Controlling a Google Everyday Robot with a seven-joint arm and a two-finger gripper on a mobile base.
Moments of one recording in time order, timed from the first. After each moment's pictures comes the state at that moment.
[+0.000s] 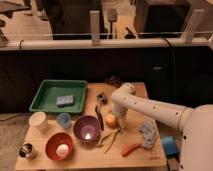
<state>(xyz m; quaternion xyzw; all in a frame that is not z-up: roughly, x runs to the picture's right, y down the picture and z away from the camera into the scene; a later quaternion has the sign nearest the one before) 0.065 0.182 0.890 -0.29 -0.15 -0.28 0.90</state>
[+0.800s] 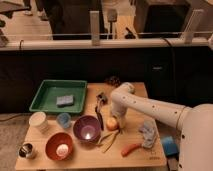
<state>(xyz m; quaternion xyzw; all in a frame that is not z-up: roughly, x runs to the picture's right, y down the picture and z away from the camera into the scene) 0.065 0.182 0.886 -0.30 -0.15 -0.28 0.90</state>
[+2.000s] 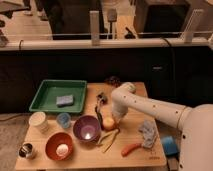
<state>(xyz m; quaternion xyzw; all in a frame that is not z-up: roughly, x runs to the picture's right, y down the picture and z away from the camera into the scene) 0.065 0.184 0.882 -0.31 -0.16 -0.28 0.90</state>
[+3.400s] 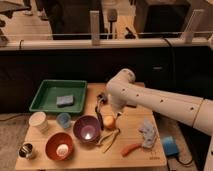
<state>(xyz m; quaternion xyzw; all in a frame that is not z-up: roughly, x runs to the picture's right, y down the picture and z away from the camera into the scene) 0.056 0.107 0.784 -0.25 -0.11 -0.30 0.92</state>
